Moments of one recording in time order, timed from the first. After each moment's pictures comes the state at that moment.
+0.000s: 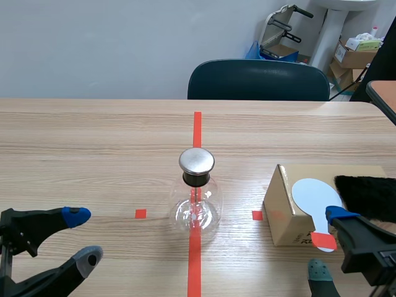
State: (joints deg) left arm 13.7 -50.8 42.8 74.1 -21.1 -30.3 -62.0; right arm -43.7 16.2 -9.5 87.6 -85.6 -38.5 -3.5
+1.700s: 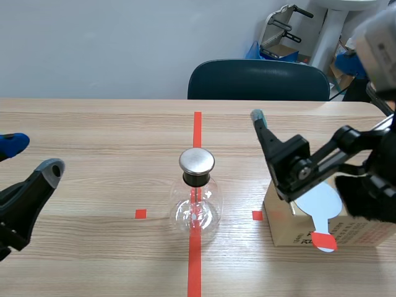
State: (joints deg) left arm 32.4 -33.5 -2.3 91.1 -15.0 -31.5 -45.3; right arm -34.8 43.8 -12.0 127.8 5.2 -11.9 6.0
